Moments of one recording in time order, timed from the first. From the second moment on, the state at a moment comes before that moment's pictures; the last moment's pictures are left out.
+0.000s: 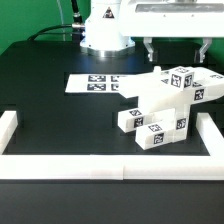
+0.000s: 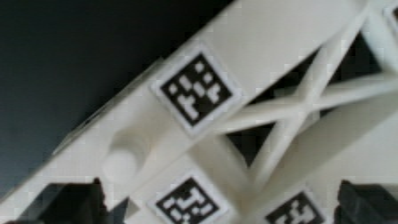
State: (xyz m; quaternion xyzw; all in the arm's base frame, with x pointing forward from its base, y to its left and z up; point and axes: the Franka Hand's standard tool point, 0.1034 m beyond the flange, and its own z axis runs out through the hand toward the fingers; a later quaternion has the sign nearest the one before) arm 0.520 0.090 0.131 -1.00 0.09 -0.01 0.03
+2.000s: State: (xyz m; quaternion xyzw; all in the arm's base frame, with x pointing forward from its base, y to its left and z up) arm 0.410 0.073 0.067 -1.00 -0.08 -0.06 0.00
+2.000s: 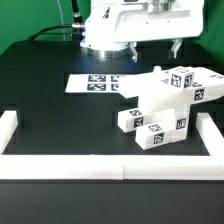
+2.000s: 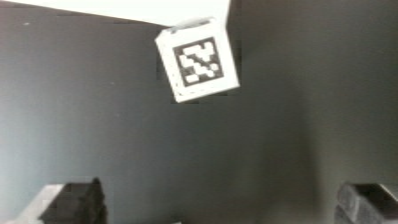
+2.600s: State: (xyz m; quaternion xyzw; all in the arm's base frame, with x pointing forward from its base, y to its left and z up) arm 0.407 0.065 0.041 -0.99 -0.07 -0.07 -0.02
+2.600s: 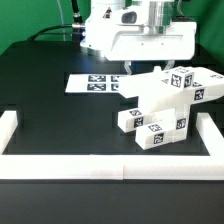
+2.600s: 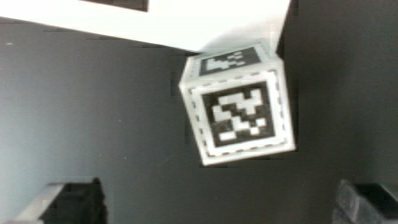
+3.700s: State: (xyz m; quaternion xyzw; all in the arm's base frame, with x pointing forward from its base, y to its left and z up) arm 0.388 0.073 0.007 -0.99 -0.09 -0.07 -0.04
